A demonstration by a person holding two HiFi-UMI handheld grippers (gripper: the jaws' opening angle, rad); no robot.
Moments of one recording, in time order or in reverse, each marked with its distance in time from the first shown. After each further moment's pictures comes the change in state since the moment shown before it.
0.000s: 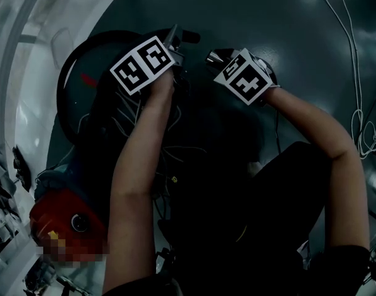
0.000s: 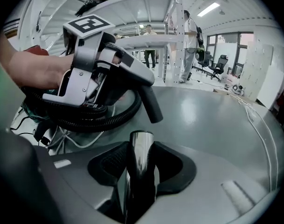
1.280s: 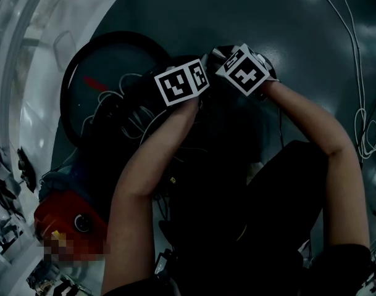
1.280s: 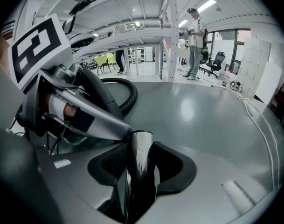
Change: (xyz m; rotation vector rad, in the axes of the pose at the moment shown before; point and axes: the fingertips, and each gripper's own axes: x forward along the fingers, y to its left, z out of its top) left arm 0.010 -0.002 -0.114 0.130 0.262 0.132; right arm 0.020 -0.019 -0.015 0.034 0.020 -0.013
